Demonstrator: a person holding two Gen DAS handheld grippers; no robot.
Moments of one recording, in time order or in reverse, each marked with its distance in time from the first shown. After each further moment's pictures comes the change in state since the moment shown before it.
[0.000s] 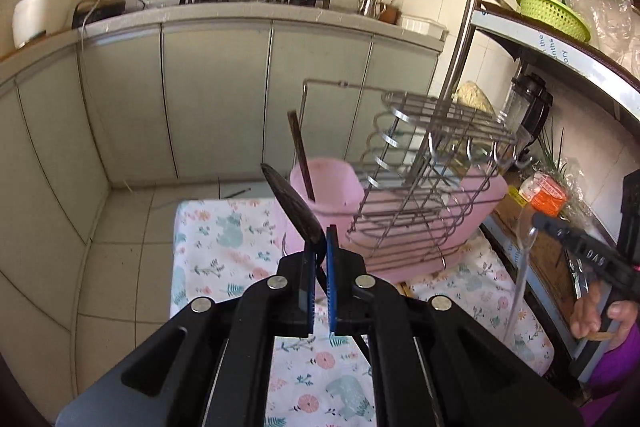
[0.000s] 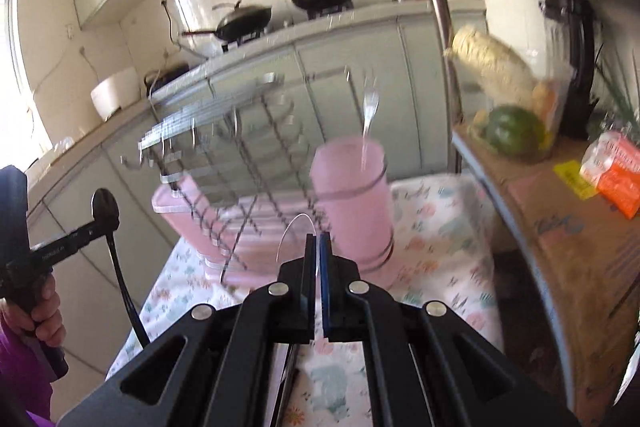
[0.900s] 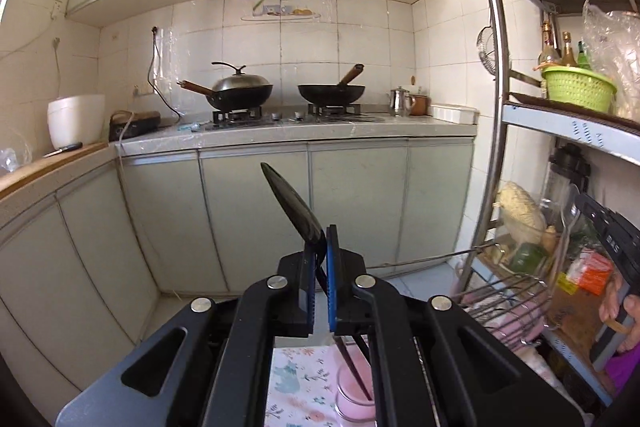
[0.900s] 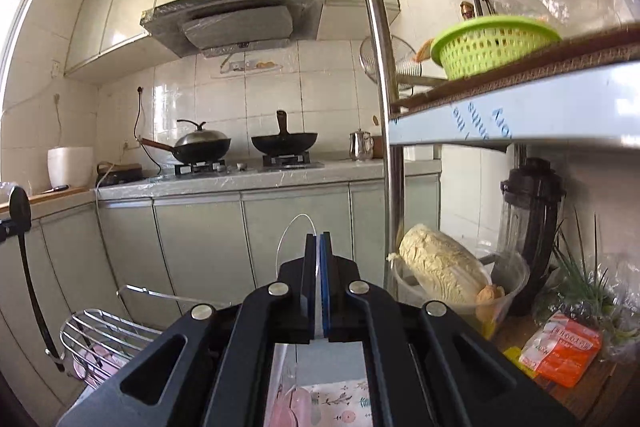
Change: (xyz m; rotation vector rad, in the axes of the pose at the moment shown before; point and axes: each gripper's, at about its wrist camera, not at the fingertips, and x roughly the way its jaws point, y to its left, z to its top) left arm -0.014 -0.017 0.116 0.100 -0.339 0.207; right arm 0.013 -0.005 0.111 -0.148 -0.443 -0.217
